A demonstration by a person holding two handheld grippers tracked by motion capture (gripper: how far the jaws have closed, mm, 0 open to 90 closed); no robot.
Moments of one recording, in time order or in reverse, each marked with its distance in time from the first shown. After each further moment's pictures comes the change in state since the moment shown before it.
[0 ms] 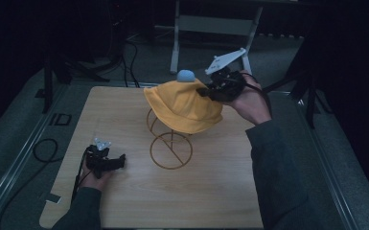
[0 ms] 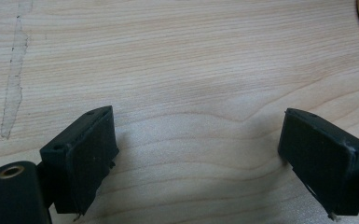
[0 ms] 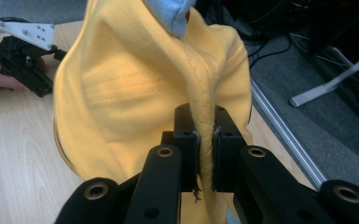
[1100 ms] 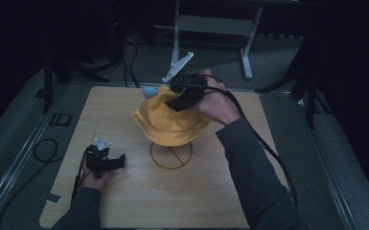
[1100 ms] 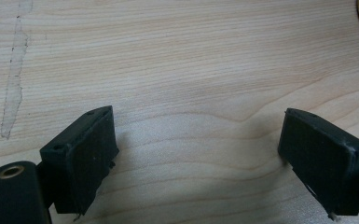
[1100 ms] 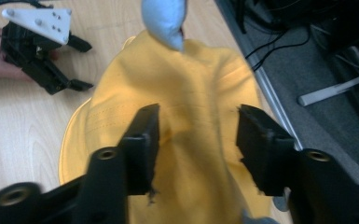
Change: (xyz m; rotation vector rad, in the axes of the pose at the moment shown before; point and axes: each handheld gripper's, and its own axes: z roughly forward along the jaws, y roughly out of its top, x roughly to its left) left arm 0.000 0.000 0.000 -0.007 0.002 -0.003; right arm 0.045 0.047 0.047 0.107 0.009 -0.112
